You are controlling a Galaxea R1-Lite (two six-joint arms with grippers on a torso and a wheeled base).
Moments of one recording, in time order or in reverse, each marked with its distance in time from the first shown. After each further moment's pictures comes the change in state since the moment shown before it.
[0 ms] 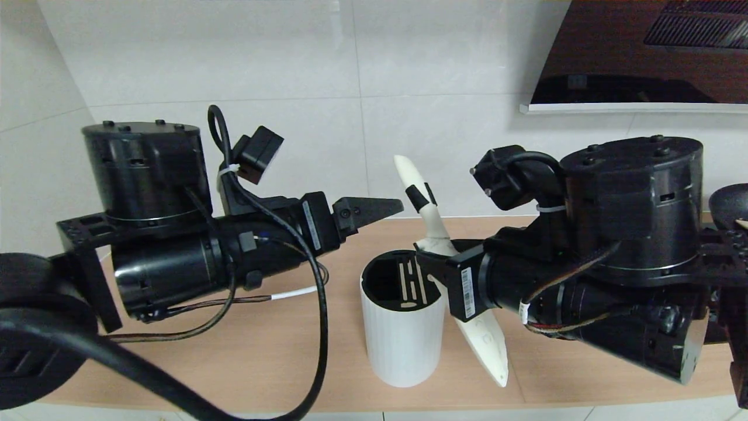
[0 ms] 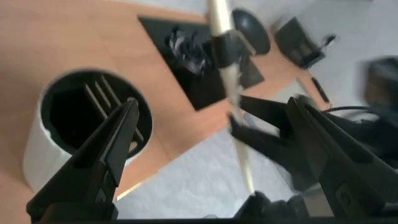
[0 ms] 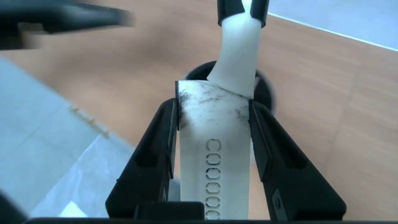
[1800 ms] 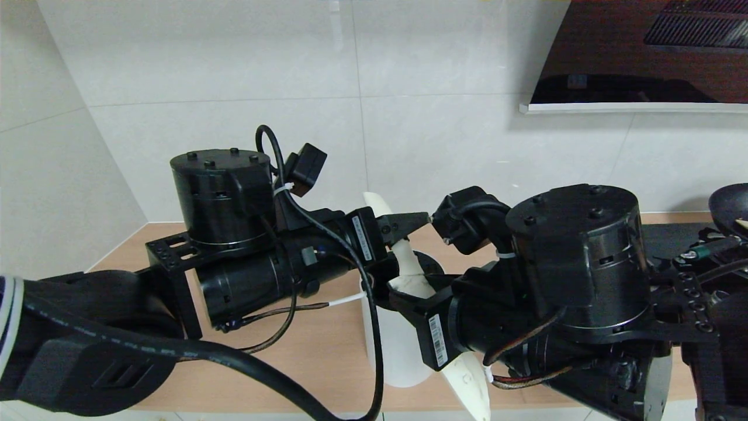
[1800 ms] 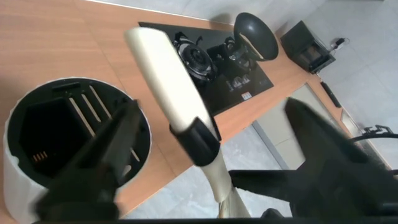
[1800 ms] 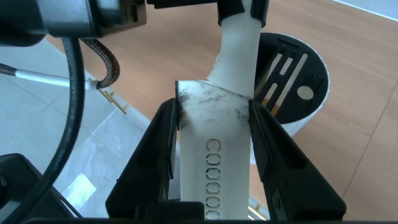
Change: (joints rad) left arm -0.087 0.119 0.009 -0.156 0.116 0.010; right arm 0.078 0.056 0.017 -0.001 0.002 0.029
